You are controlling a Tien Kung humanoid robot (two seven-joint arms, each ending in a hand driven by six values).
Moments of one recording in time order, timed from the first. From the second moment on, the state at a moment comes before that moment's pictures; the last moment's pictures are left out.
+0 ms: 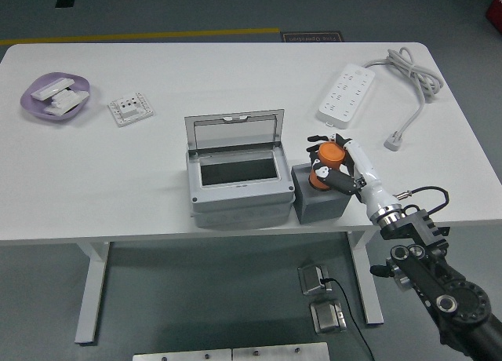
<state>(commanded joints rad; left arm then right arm) 0.15 0.08 -1.38 -0.18 0.88 0.06 0.34 0.22 -0.16 1.13 1.18 -1.39 -0.16 0.31</state>
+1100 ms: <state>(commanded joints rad) 0.15 0.08 -1.40 -0.18 0.90 0.07 0.33 0.49 -0.18 0.85 1.36 -1.88 -0.07 0.04</state>
